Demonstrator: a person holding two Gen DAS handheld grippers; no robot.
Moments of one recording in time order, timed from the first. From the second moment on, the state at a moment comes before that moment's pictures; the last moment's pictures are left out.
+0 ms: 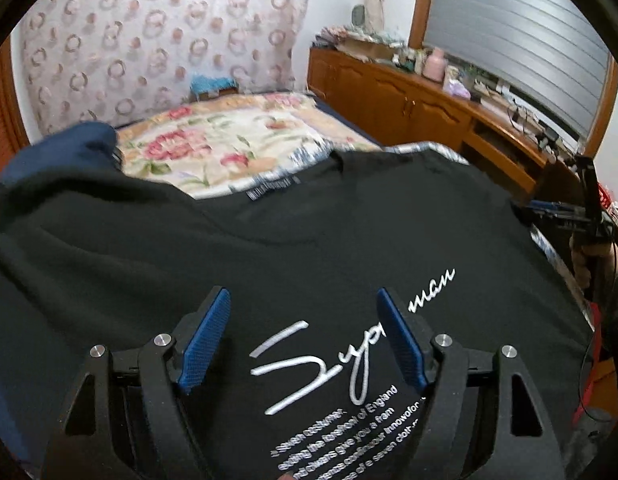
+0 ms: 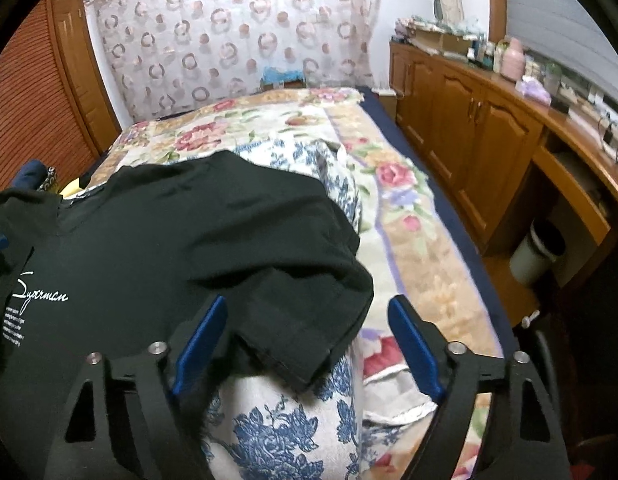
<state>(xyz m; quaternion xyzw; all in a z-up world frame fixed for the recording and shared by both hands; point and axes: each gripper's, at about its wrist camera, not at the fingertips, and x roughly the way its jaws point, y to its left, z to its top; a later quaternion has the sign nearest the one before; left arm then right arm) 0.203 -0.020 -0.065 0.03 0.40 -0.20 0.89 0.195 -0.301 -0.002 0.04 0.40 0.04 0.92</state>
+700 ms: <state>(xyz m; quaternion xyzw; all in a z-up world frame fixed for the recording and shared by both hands) 0.198 -0.049 -0.101 0.08 0.42 -0.19 0.88 0.194 -0.299 0.000 0.00 0.39 0.04 0.92</state>
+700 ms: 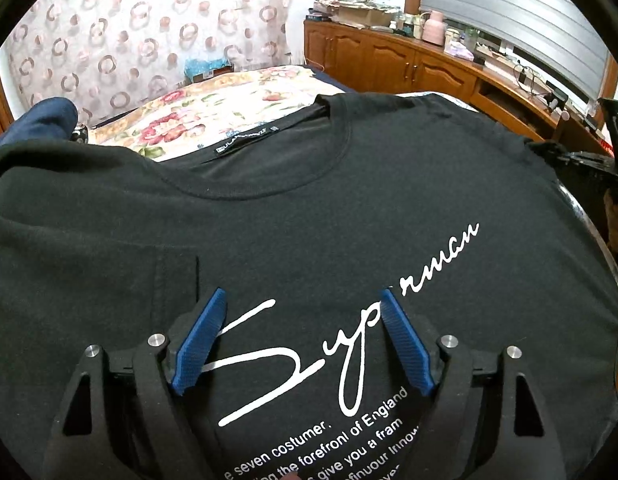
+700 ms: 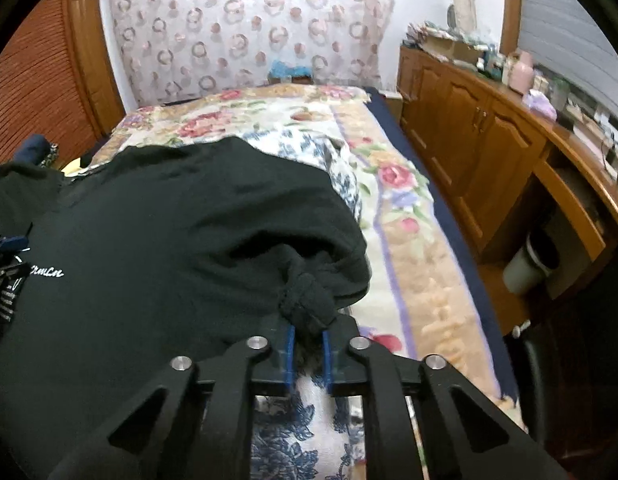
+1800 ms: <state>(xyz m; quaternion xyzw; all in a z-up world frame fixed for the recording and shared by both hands) 0.199 -0.047 -0.102 0.08 0.42 -0.19 0.88 0.157 -0.253 0.001 -0.04 0.35 0.13 0.93</state>
